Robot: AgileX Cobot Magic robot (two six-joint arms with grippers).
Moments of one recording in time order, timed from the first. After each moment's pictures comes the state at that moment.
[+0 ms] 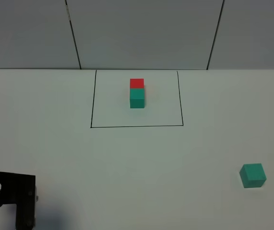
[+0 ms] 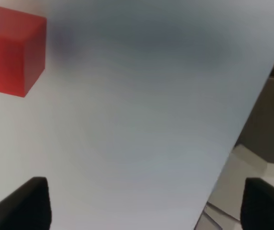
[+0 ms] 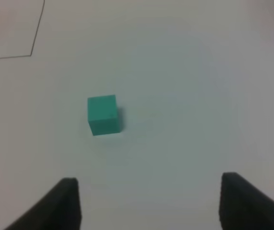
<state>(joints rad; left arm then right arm) -0.44 1.34 -0.72 0.27 1.06 0.85 0.01 0.04 -0.50 -0.05 1.06 0.09</state>
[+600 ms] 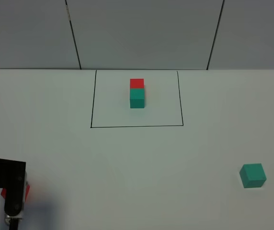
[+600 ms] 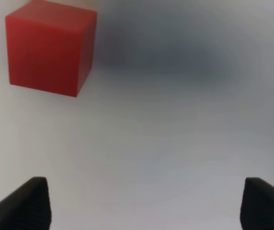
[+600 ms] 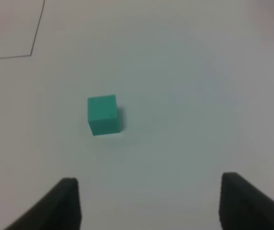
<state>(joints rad) -0.26 1.40 -0.74 0.26 0.91 1.06 0.01 0.04 -0.50 -0.05 1.06 0.09</state>
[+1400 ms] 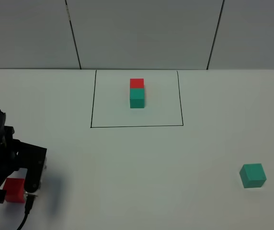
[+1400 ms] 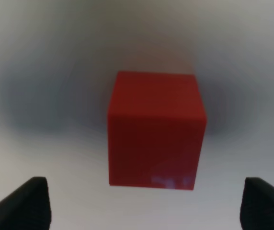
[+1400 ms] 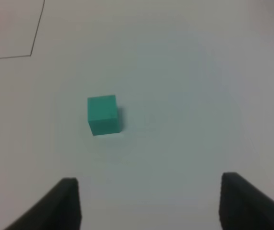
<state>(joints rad) -0.19 1.72 -0.90 0.23 0.73 1.24 0.01 0.04 -0.50 -0.05 1.06 0.09</state>
